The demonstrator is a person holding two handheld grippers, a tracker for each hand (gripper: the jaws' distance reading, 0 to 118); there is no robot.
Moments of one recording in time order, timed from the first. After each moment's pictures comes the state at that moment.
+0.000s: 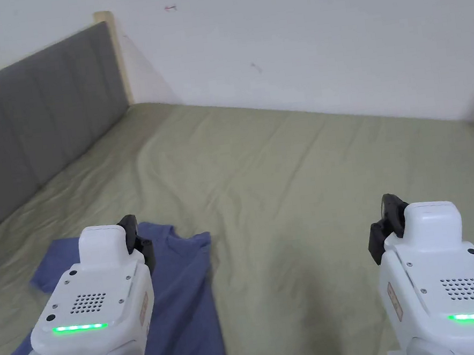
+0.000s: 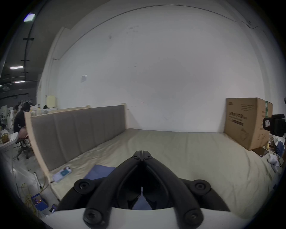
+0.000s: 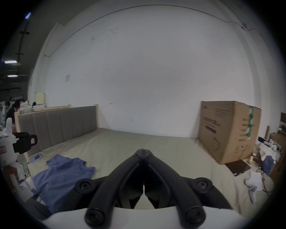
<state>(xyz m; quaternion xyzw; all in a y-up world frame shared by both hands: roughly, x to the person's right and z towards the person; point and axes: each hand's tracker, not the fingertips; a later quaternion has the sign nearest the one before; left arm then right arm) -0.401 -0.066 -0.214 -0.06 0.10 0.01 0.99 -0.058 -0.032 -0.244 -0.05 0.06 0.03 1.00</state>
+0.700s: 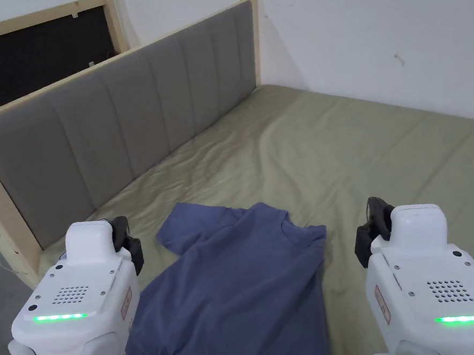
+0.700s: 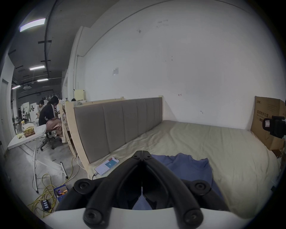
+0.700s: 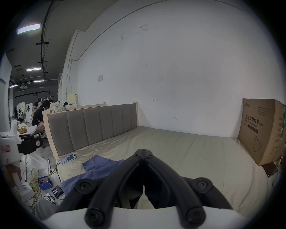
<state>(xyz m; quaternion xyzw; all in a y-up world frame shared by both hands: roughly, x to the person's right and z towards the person) -0.533 -0.066 -0.135 -0.11 0.23 0.02 0.97 -0.205 -0.046 -0.257 -0.06 0.22 0.02 0.97</state>
